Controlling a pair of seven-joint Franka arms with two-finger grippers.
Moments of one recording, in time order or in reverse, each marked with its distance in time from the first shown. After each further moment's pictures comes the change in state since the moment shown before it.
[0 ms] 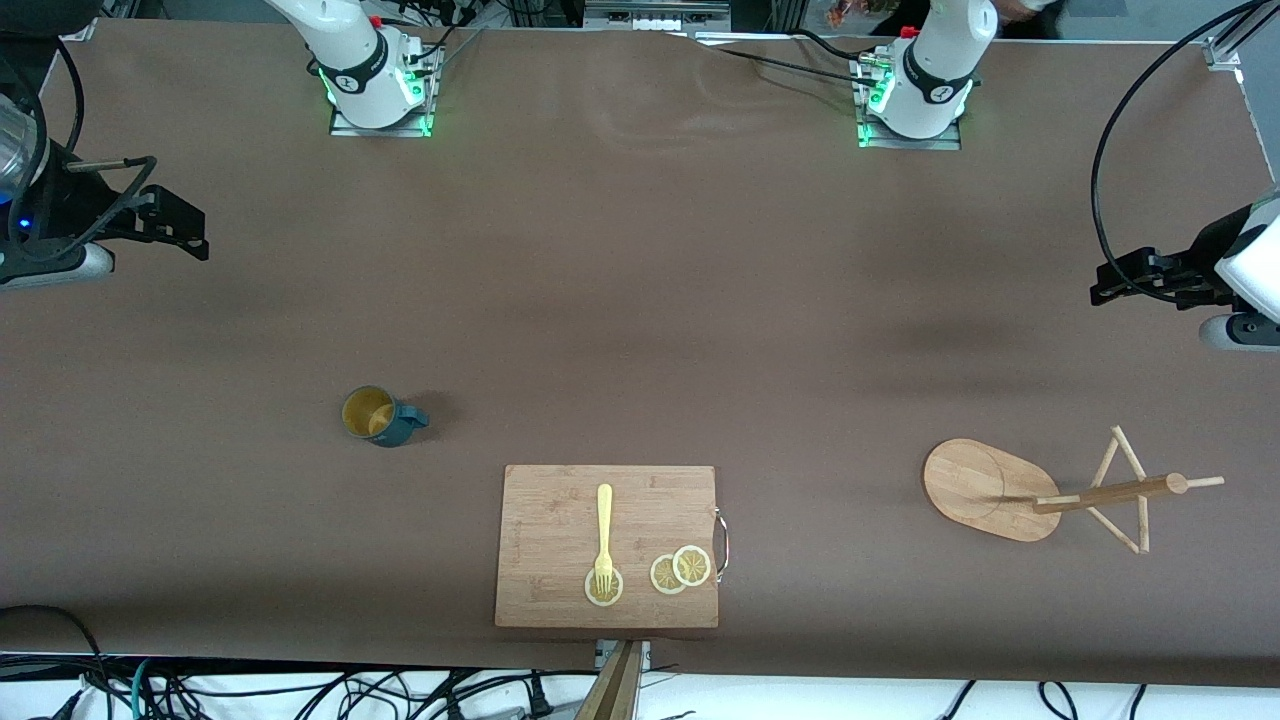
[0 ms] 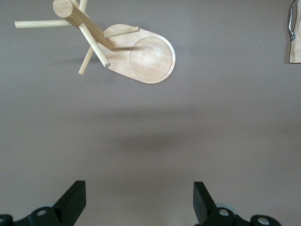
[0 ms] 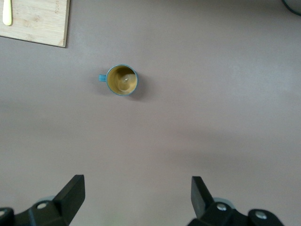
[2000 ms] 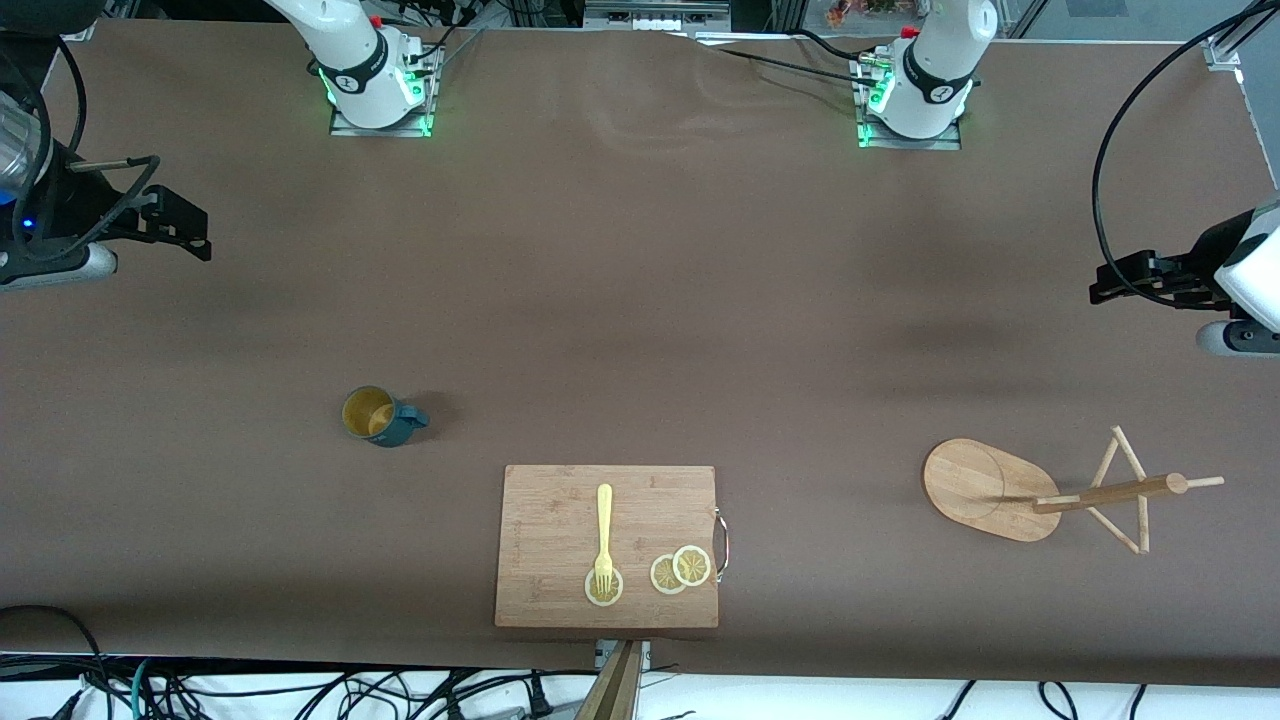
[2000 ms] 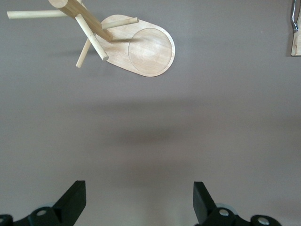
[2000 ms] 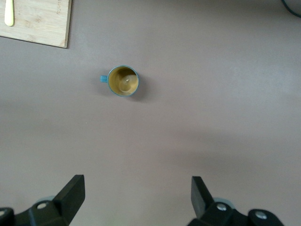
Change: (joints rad) left arm 0.000 0.037 0.000 0.050 -0.001 -0.057 0.000; right arm 0.000 0.000 0.004 0.000 0.000 0.004 0.000
